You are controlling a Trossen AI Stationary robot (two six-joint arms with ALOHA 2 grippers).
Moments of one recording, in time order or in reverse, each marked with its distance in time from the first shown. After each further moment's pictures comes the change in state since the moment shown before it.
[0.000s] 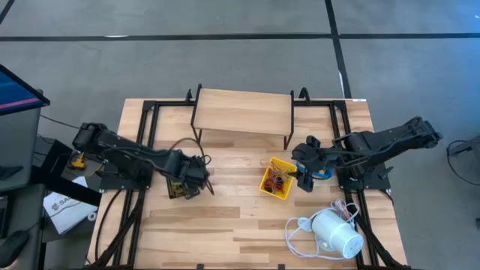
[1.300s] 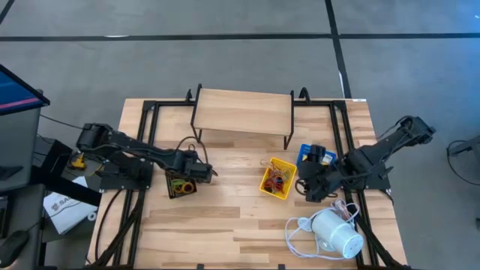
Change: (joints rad) left arm 0.119 0.044 -0.253 0.373 0.044 -0.817; right arm 0.235 0.058 0.000 -0.165 0.221 -0.017
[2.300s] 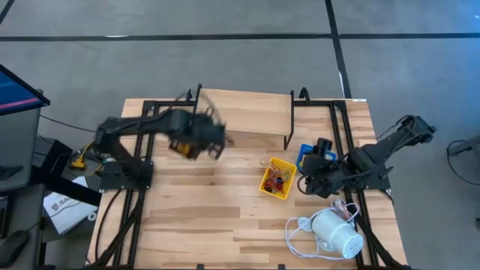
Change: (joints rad) left arm 0.145 0.155 0.978 -0.760 -0.154 0.503; right arm 0.006 -0.021 0.000 -0.102 0.165 0.070
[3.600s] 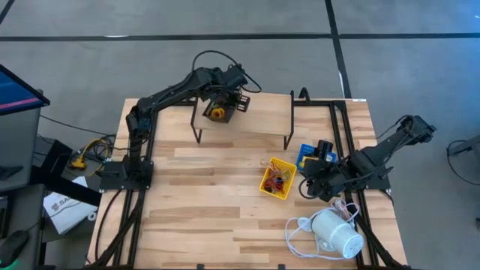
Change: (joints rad) left arm 0.420 0.347 0.359 0.268 0.072 0.327; right arm 0.035 -0.003 -0.032 -0.003 0.013 0.018
